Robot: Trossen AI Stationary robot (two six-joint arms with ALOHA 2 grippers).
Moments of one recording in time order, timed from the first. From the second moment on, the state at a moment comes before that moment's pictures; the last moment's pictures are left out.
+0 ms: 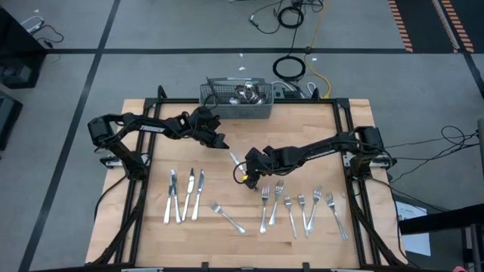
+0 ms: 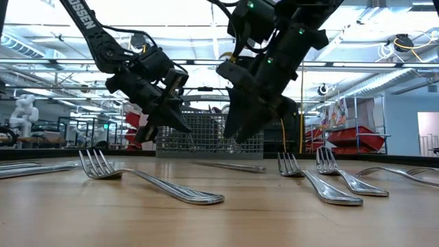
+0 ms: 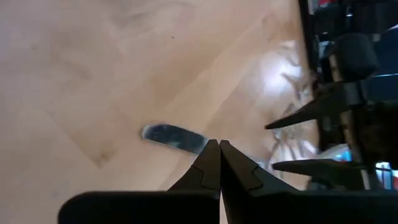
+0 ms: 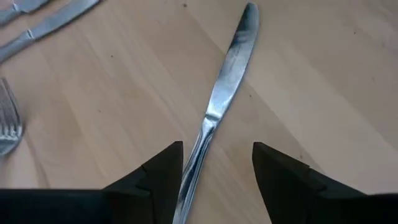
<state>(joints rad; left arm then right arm) 0.51 1.60 0.68 0.15 0.59 -0.80 0.05 1.85 1.15 -0.29 0.20 0.69</state>
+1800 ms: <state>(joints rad) 0.54 1.60 0.68 0.15 0.48 -0.77 0.21 1.92 1.15 -0.38 0.15 0.89</state>
